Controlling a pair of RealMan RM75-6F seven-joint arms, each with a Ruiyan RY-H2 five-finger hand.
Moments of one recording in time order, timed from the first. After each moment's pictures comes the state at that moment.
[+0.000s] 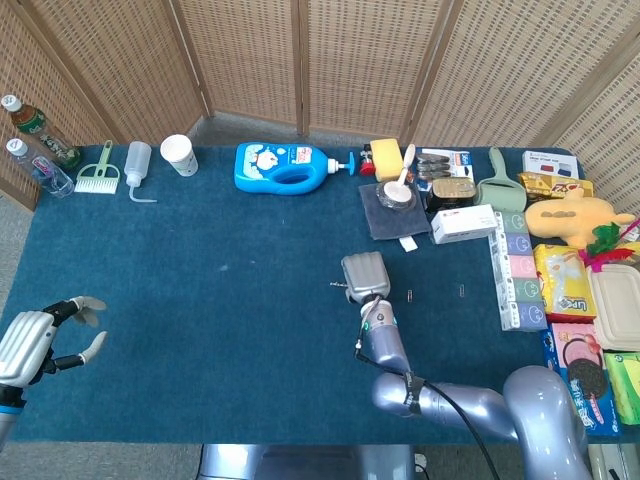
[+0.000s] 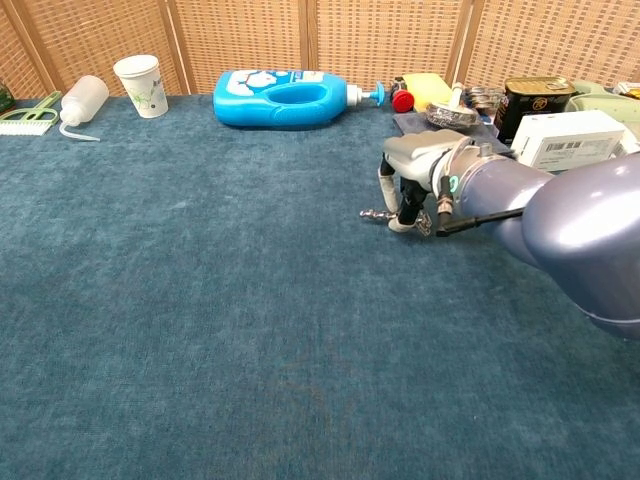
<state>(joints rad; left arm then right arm) -0.17 -1.03 0.01 -1.70 1.60 1.43 -0.32 1.01 -1.86 0.30 -1.29 -0.47 1.08 -0.92</state>
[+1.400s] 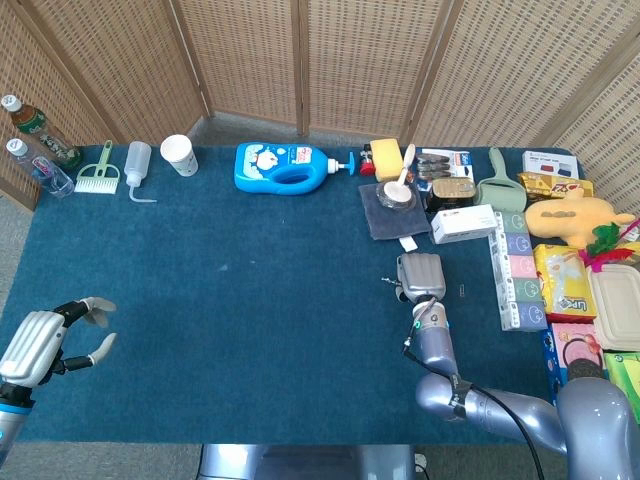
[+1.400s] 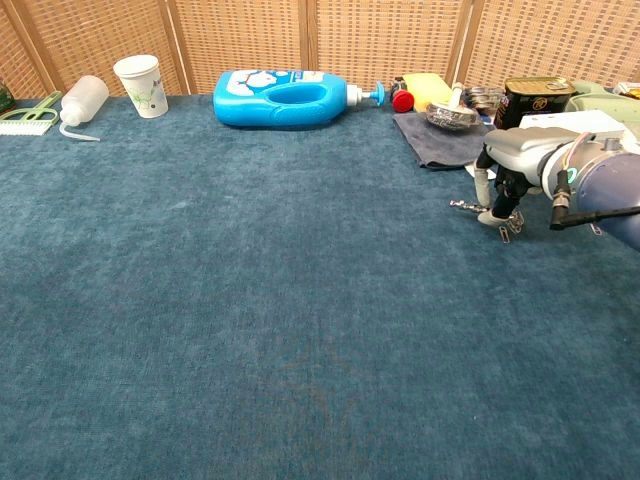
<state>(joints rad) -0.18 -1.03 0.01 -1.73 1.62 1.43 -0.29 0.85 -1.71 0.25 -1.37 -0.47 1.12 -0.82</state>
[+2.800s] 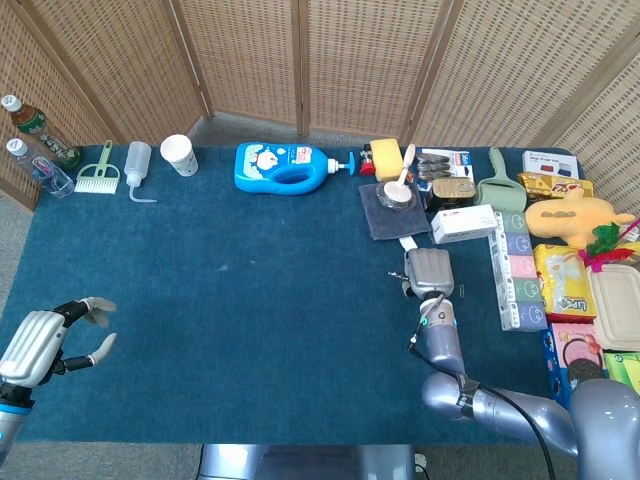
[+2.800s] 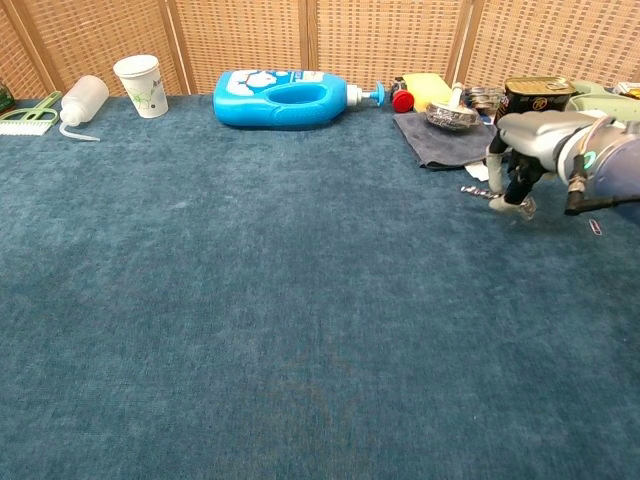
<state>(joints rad) -0.18 -1.03 0.01 -1.74 1.62 1.43 -0.29 0.83 -1.66 0.28 -1.42 -0.48 1.15 -0.83</state>
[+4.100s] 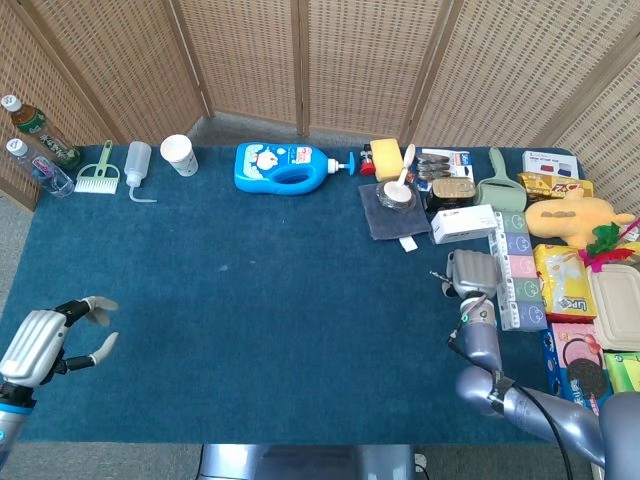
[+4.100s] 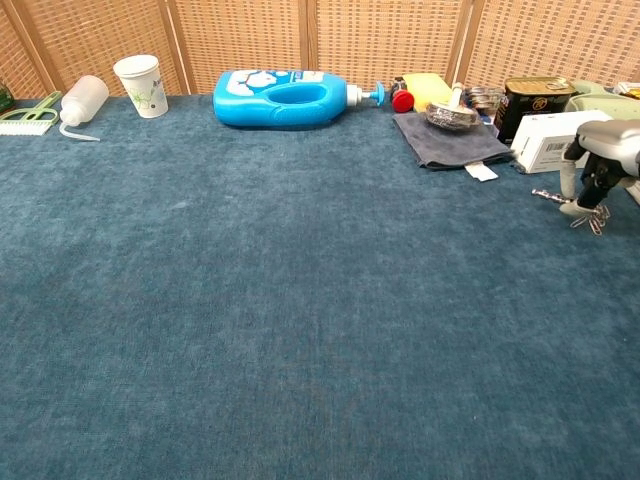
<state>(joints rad) -0.18 -1.02 0.01 -1.76 1.62 1.43 -0.26 0.75 -1.59 0.25 -1.31 -0.47 1.05 -0.71</state>
